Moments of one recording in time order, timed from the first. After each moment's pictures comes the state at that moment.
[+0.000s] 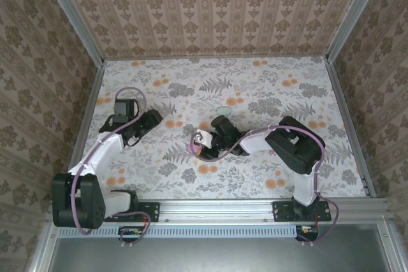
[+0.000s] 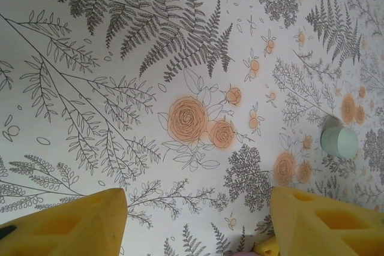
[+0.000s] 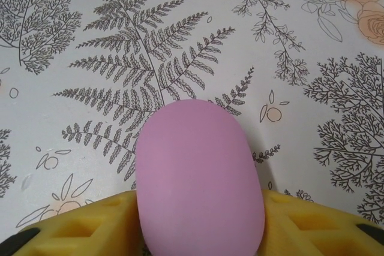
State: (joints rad) left arm -0.13 1.22 0.71 -0.36 0.30 -0.67; right arm 0.76 1.91 0.86 0.29 -0.44 -0.45
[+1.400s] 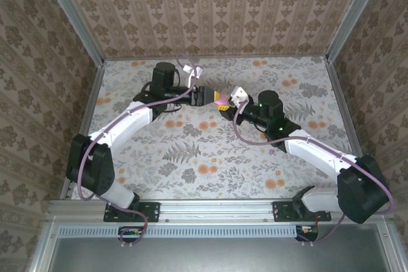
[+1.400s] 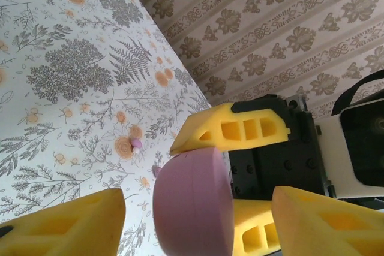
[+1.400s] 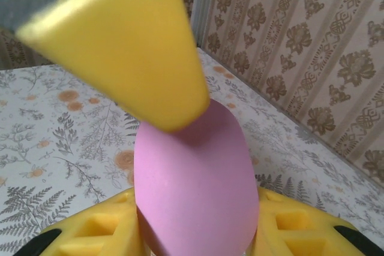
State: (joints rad) left arm -0.52 1.55 1.19 -0.08 0.94 -0.56; right arm 0.51 1.29 0.77 0.32 -0.34 -0.28
